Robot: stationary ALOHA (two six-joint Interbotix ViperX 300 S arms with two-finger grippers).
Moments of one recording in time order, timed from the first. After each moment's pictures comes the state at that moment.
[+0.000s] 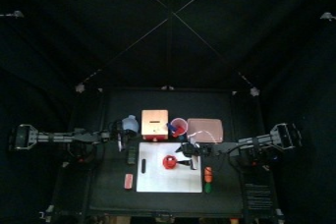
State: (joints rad) left arm 0.14 -0.63 1.23 -0.04 -0.39 -0.07; right arm 0.08 -0.27 0.83 -0.13 -0.06 0.20
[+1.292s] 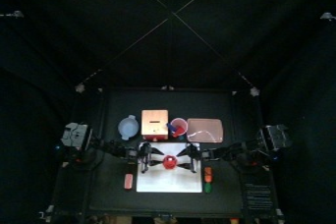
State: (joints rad) left arm -0.12 0.22 0.94 -0.09 -0.95 -0.07; right arm 0.12 -0.05 1.00 0.08 -0.55 0.19
